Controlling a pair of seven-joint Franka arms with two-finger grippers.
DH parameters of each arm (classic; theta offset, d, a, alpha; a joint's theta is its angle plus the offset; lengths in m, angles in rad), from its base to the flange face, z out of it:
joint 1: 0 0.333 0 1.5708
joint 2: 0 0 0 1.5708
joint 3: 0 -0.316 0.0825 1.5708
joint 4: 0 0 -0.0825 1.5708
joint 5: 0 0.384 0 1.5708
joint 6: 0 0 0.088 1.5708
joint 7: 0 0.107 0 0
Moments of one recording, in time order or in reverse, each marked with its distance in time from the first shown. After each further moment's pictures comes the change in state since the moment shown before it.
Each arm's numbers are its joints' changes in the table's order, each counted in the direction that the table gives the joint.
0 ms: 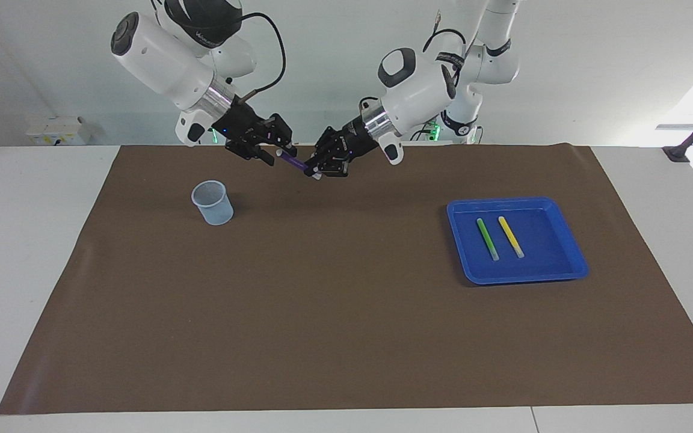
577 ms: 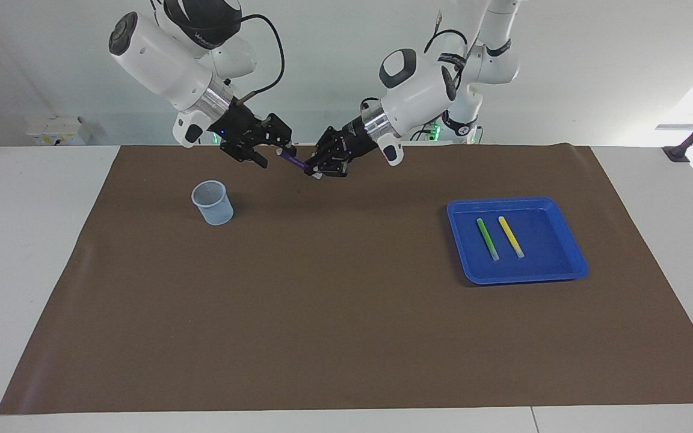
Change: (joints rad) left arm 0.010 -0.004 0.000 -0.004 0.025 -0.036 0.002; right arm -0.003 -0.006 0.003 -0.006 -0.002 0.000 -0.011
